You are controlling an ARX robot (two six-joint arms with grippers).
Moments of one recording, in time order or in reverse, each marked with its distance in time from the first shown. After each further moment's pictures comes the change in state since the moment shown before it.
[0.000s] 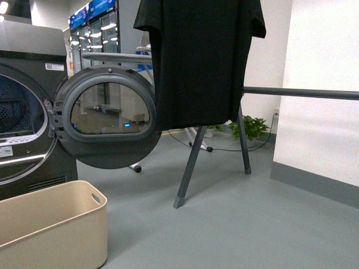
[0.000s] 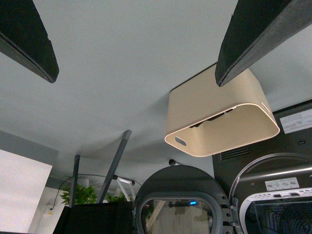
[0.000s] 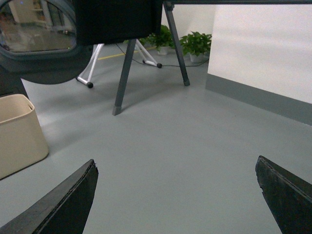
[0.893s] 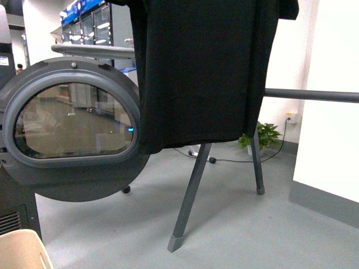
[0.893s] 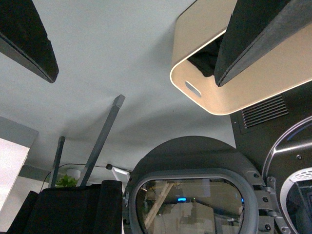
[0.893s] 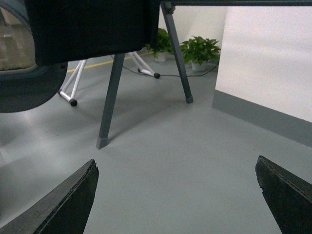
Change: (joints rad) left arm 0.000 0.000 0.000 0.000 0.000 0.000; right arm 0.000 0.000 0.000 0.000 0.001 0.000
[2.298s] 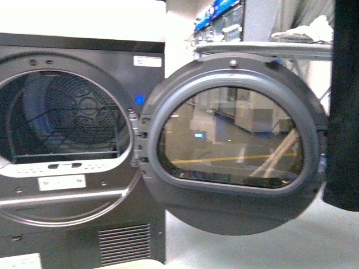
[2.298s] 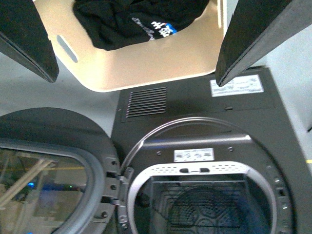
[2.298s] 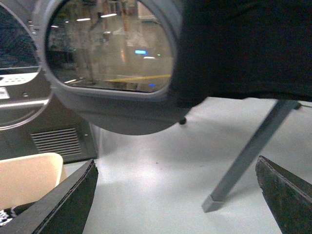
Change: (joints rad) left arm -0.001 0.001 0.000 0.000 -0.002 0.000; right arm -0.001 0.000 0.000 0.000 0.000 0.000
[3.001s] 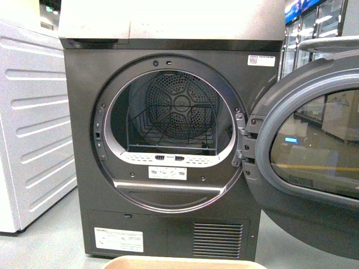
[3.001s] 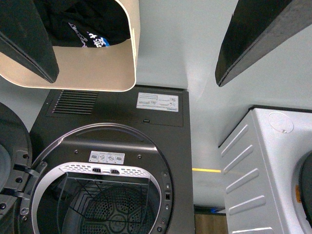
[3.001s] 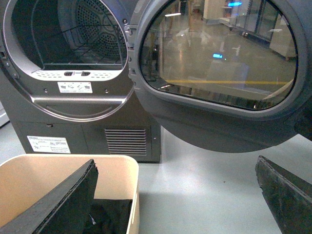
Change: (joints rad) left arm 0.001 -0.001 0.000 0.000 0.002 0.000; right arm 0.001 0.000 0.000 0.000 0.000 0.000
